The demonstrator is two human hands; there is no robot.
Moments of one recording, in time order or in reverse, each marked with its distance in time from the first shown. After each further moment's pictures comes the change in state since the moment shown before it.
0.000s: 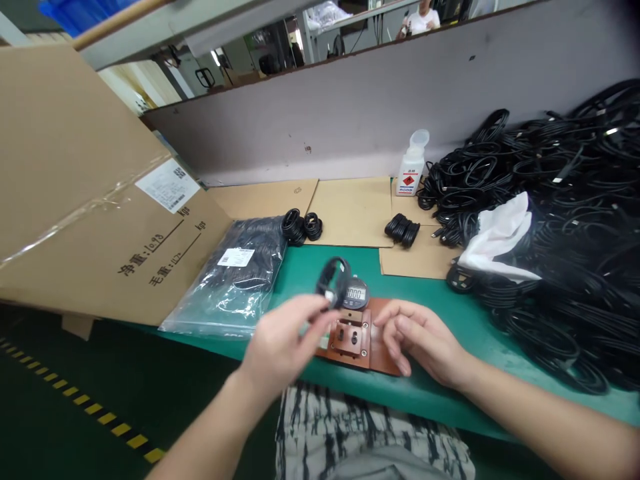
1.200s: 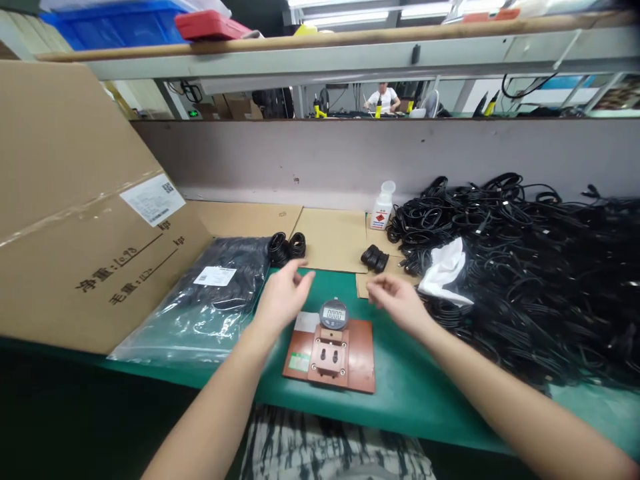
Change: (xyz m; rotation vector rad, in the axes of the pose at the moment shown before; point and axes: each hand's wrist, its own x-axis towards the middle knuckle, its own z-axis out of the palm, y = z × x) left_hand 0.059 -0.069 0.038 -0.136 -0.041 -0.571; right_hand 0.055 -0.045 -0.043 -0.903 0.456 -0.147
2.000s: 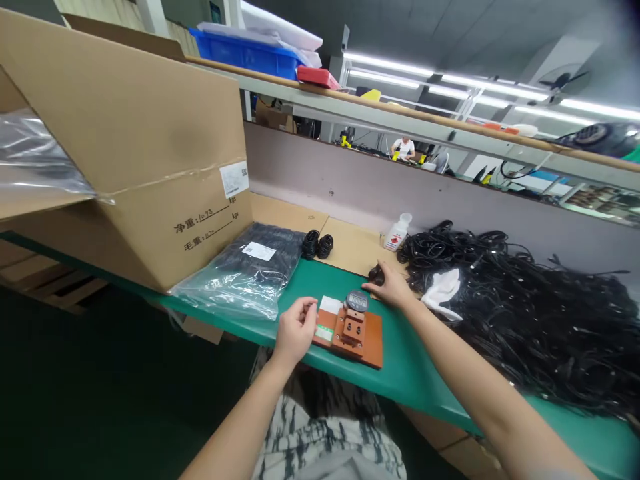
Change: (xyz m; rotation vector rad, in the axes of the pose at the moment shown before) left_hand -0.125 -0.049 0.015 -0.628 0.231 -0.069; right_hand 0.058 0.024 0.010 -0.721 0.058 -0.212
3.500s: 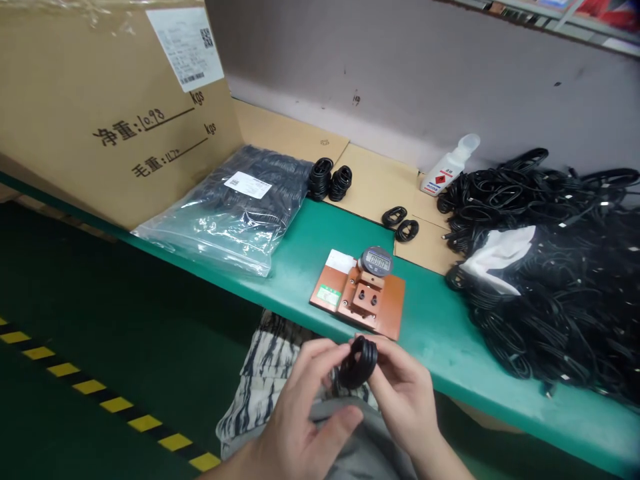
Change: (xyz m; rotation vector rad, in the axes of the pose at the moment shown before) left_hand -0.128 0.044 0.005 -0.094 -0.238 -0.140; right_hand -0.212 -0.132 -0.008 0.947 -0.135 0.237
